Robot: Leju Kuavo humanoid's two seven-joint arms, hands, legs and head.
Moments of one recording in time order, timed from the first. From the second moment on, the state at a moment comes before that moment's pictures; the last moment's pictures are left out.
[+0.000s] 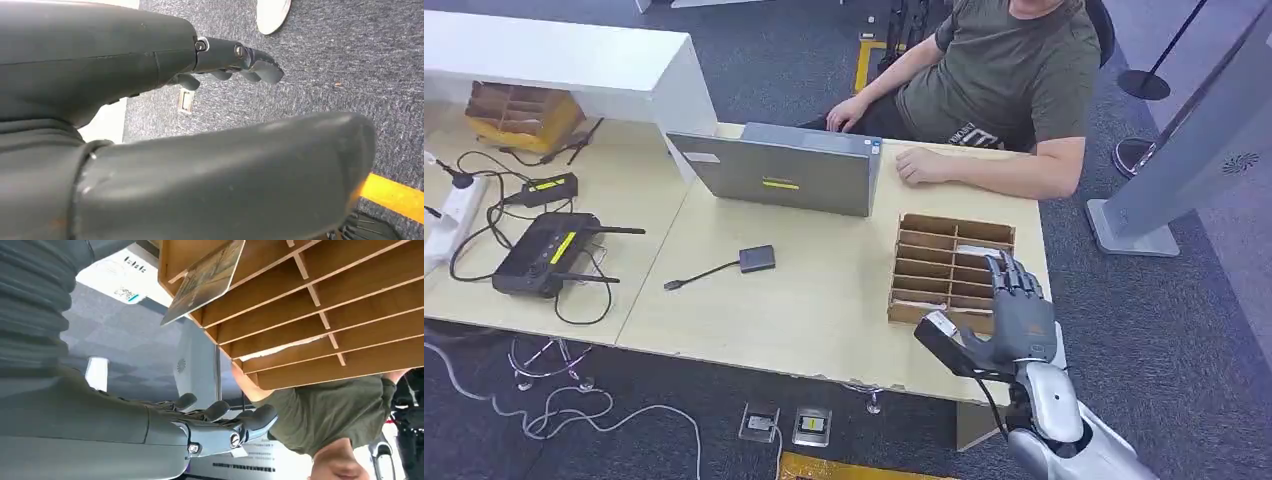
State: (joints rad) left arm -0.12 0.15 -1.10 -0.23 1.08 0.30 0.08; right arm -0.48 -0.36 0.81 -1.15 1.13 -0.37 0.47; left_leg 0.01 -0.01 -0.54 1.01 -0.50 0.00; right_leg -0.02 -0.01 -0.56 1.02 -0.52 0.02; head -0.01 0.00
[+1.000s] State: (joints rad) left arm -0.12 0.15 -1.10 -0.23 1.08 0.30 0.08; right arm -0.47 -0.36 0.81 -1.10 1.08 -0.39 0.44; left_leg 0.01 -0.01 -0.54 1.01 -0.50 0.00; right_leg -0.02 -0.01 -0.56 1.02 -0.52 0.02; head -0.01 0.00
